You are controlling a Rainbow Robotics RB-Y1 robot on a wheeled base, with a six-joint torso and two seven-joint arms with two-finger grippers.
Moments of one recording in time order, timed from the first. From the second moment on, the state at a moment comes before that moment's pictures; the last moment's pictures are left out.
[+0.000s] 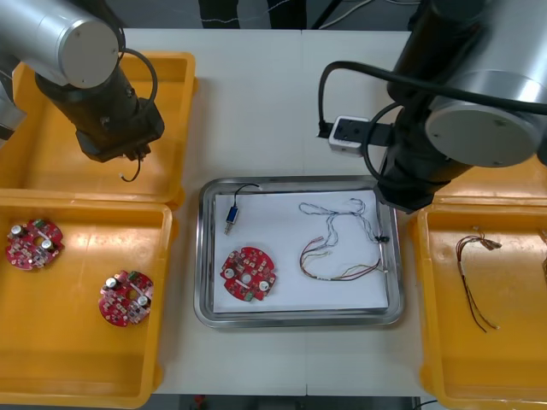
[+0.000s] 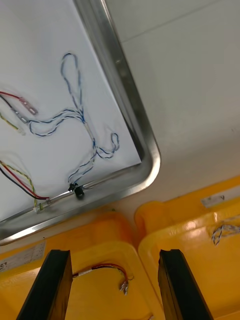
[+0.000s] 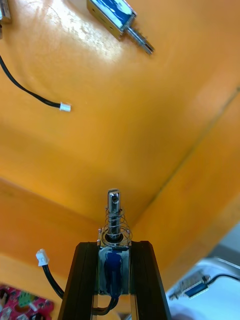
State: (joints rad) right arm -0.88 -0.79 0.54 -2.11 -0.86 1.92 1.66; left arm -0.90 0.72 -0.39 -1.54 0.80 1.74 -0.50
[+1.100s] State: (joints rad) right arm -0.40 -0.95 -0.20 -2.22 -1.03 1.92 1.11; left arm -1.00 0.52 -0.62 -1.69 0.78 1.74 -0.57
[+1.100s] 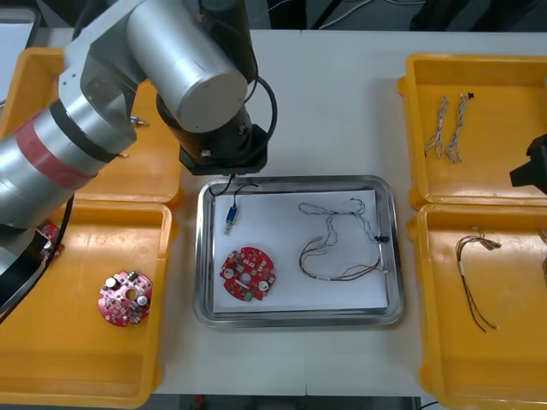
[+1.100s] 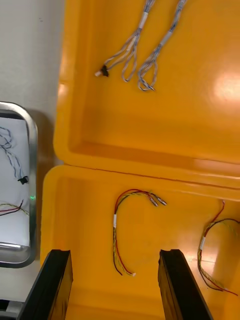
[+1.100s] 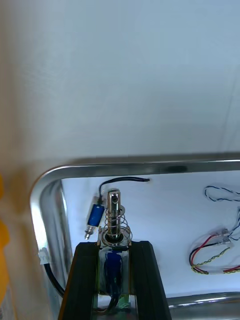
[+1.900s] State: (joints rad) right arm -0.12 -0.95 -0.41 -2.22 -0.98 1.92 1.11; left arm -1.00 0.42 -0.88 -1.53 0.71 1.50 -0.57
